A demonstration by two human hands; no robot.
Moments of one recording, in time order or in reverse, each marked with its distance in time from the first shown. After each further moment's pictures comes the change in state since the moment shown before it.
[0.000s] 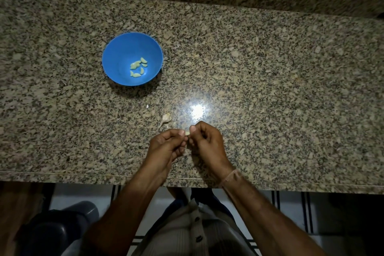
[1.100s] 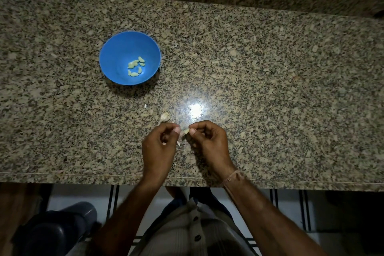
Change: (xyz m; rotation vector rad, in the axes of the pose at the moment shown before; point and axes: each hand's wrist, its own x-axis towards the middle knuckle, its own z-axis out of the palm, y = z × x) left_hand -0.010 -0.003 0.000 0.641 0.247 0.540; right_hand -0.002 -0.003 -0.006 0.198 0.066 0.023
